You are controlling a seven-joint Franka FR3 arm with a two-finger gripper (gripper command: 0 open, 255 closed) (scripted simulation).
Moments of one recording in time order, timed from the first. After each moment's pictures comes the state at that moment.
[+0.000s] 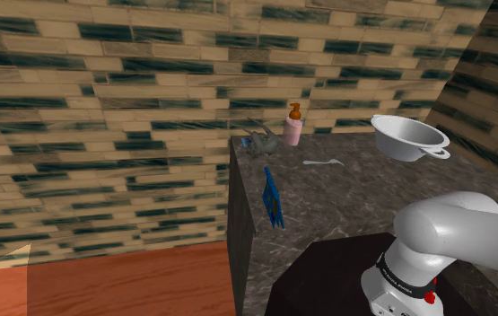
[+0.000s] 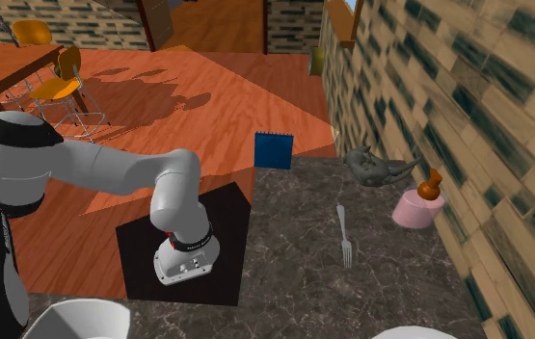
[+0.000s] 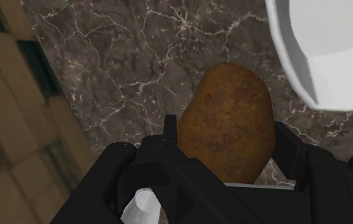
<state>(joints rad) -0.43 -1.11 -1.18 -1.94 -1.19 1.41 -0.52</state>
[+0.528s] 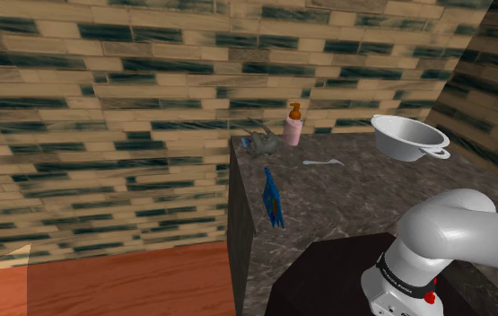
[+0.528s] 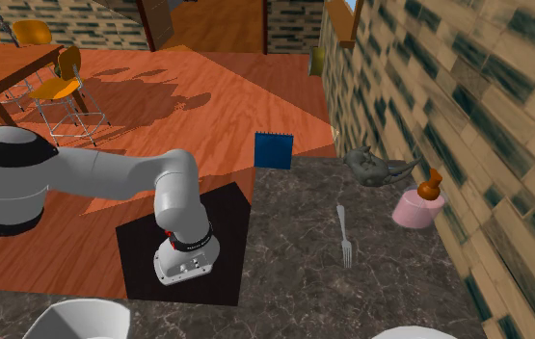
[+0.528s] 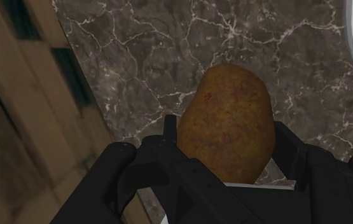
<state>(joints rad) -0.30 -1.10 -1.31 -1.72 -1.26 1.44 -0.64</state>
